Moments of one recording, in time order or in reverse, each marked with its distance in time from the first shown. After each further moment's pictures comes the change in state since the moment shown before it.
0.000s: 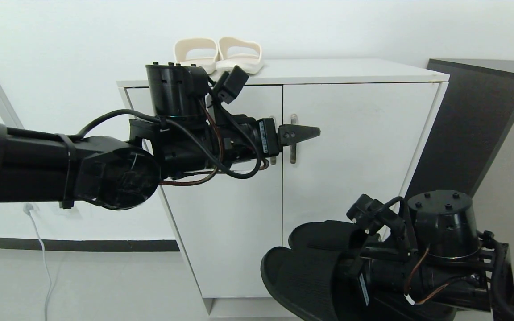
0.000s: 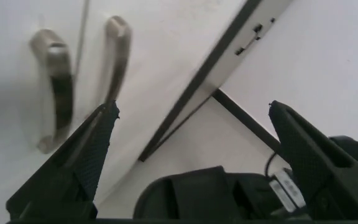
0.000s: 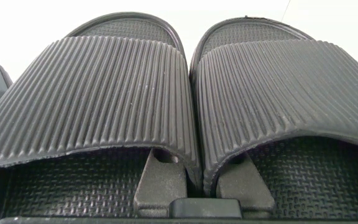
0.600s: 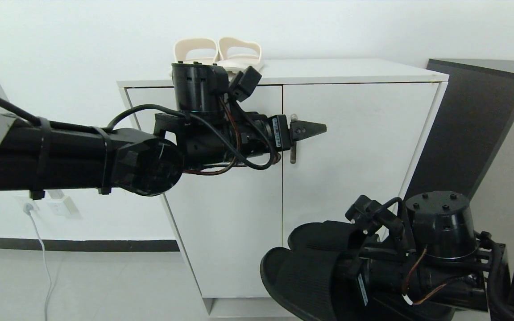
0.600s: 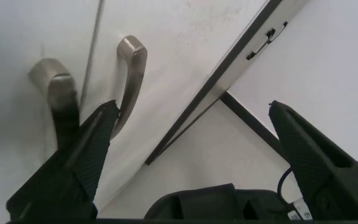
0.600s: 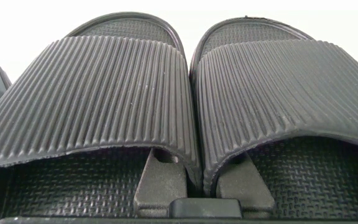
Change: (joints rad) left arm -0.003 0.091 -0.139 0.068 0.049 0.000; right arm 0.001 0.009 0.000 -0.007 0.000 0.000
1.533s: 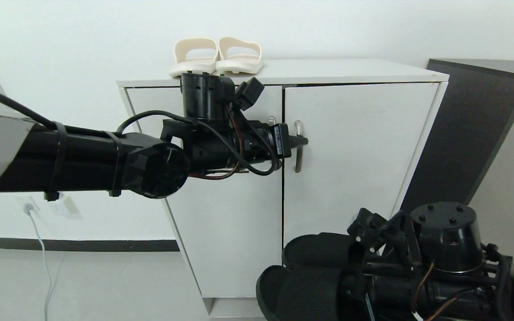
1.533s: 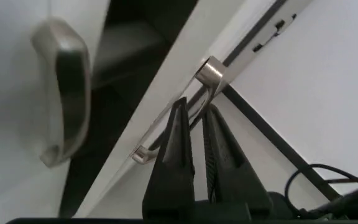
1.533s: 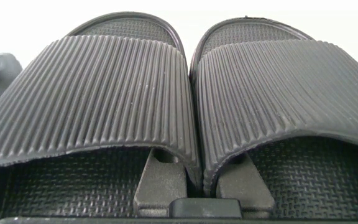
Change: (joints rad) left arm -0.007 0.009 0.020 0.023 -0.004 -0.021; right arm 0.013 -0.010 0.073 -0.062 0.106 -0.035
